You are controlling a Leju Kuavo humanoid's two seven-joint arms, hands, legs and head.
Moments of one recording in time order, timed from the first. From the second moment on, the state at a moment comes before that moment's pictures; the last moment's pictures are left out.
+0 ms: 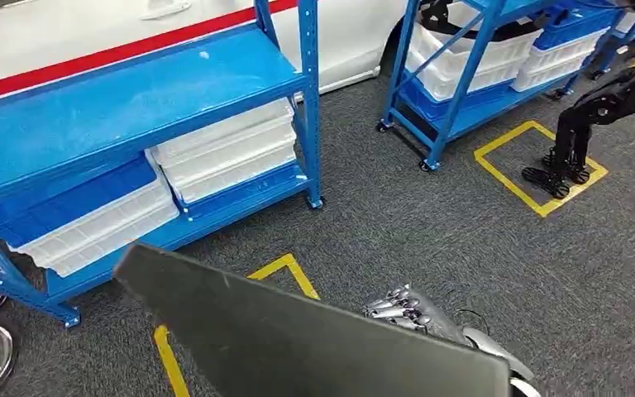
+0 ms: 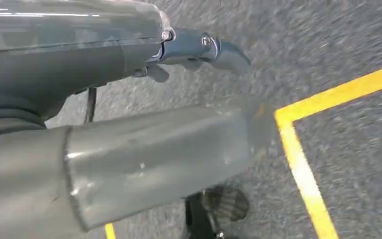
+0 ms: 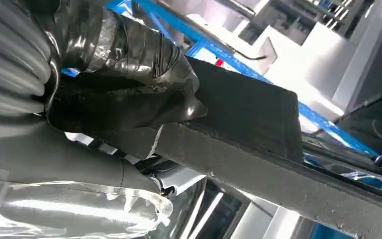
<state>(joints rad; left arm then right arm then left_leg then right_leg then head) -0.06 0.01 1.06 -0.21 -0.86 0.10 -0.11 -0.05 -0.35 0.48 -2.08 0.08 0.24 -0.65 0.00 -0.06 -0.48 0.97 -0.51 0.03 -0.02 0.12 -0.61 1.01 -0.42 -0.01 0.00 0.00</state>
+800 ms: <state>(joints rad) -0.08 0.06 1.05 -0.21 -0.88 0.09 -0.15 -0.13 -0.31 0.48 -2.03 0.08 0.25 -0.68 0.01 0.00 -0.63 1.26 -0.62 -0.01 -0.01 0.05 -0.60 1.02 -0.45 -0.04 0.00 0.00</state>
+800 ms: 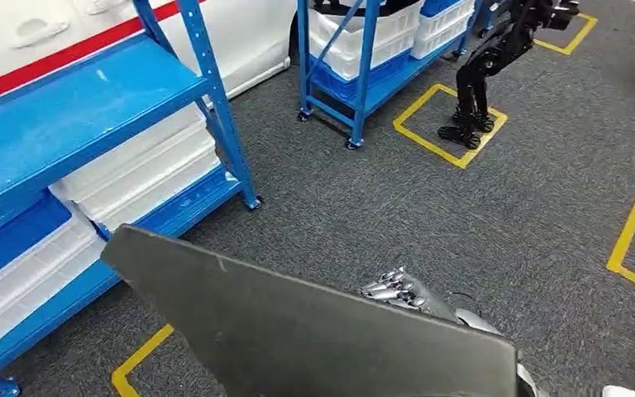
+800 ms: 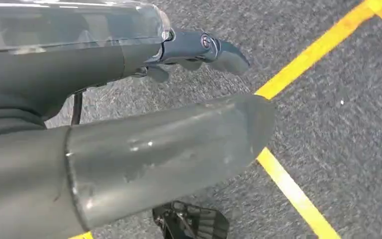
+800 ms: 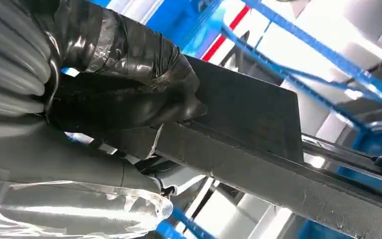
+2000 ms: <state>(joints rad) -0.06 -0.01 1.09 -0.21 -0.82 0.08 -0.21 0.17 -0.32 0.30 -2.10 0.02 0.20 -0.63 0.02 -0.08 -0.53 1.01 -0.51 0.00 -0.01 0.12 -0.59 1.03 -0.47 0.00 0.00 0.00</state>
